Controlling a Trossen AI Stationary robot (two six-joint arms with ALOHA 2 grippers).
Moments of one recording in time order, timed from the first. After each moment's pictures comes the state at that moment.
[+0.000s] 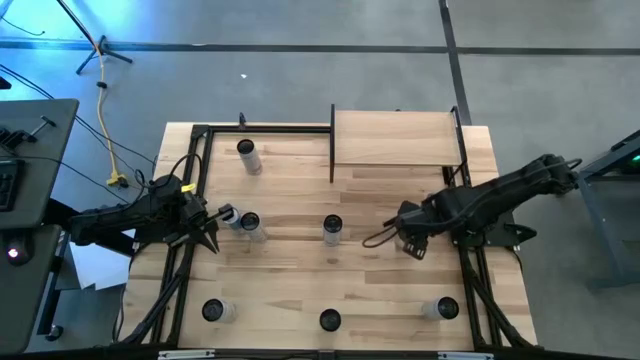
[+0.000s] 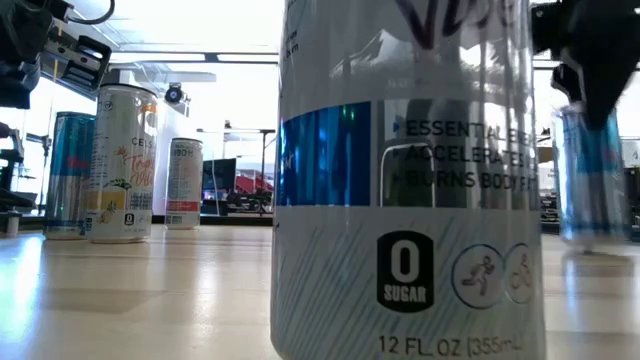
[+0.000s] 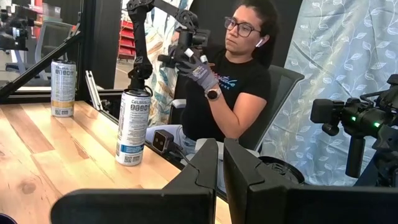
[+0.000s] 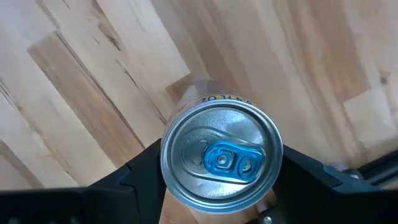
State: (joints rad) left arm 0.22 0.00 0.03 0.12 1.09 -0.33; right arm 0.28 1.26 1.02 -1.24 0.07 0.81
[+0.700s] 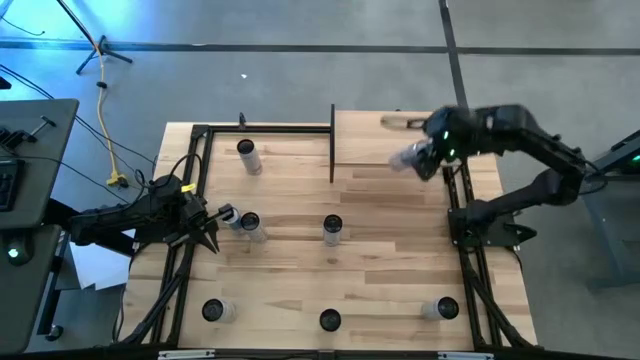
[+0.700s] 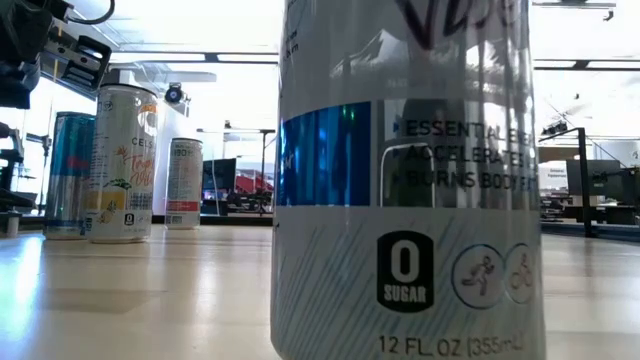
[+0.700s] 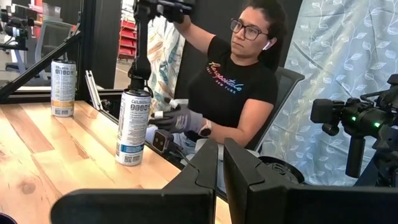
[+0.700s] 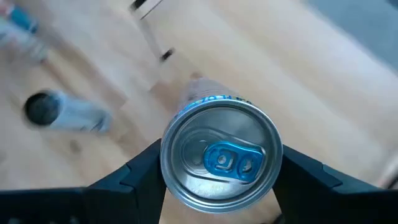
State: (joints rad) left arm 0.22 0.00 0.03 0.12 1.09 -0.33; right arm -0.27 1.26 1.76 -1.57 0.23 0.50
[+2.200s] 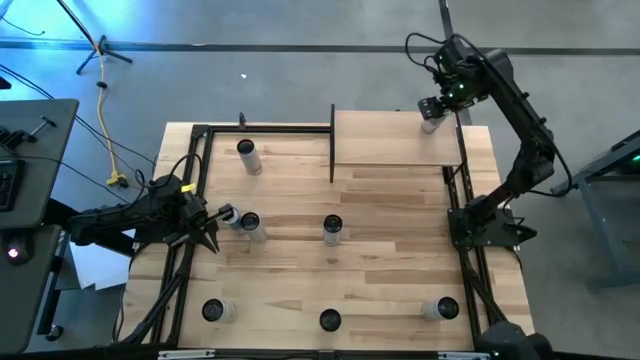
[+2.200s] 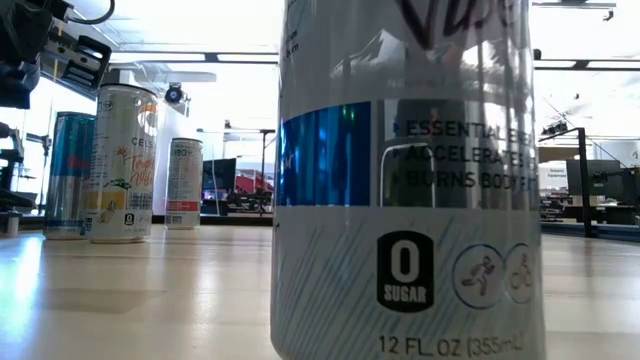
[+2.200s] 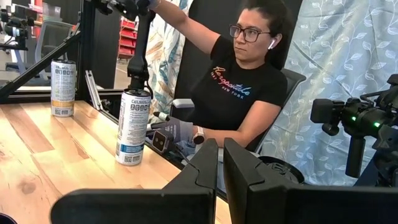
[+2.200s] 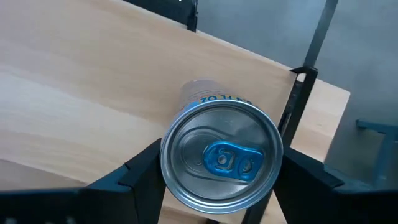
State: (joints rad) left arm 0.22 0.00 0.03 0.12 1.09 -0.33; right arm -1.03 1.53 1.82 -1.57 0.12 0.18
